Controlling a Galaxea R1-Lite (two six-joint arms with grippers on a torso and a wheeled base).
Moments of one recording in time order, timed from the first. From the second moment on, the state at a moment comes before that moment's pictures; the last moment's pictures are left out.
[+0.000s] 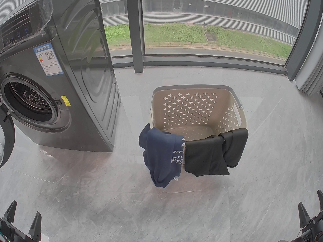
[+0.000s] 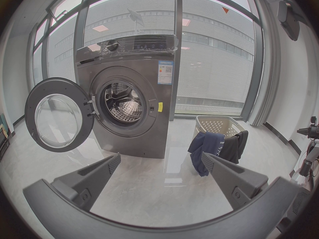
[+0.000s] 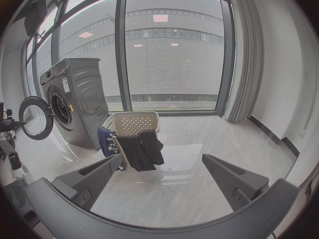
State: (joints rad) left arm 0.00 0.02 -0.02 0.00 0.02 -0.05; right arm -0.02 0.02 -0.02 0.00 0.01 0.00
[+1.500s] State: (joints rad) left arm 0.00 0.02 -0.02 0.00 0.02 -0.05; right arm -0.02 0.02 -0.02 0.00 0.01 0.00
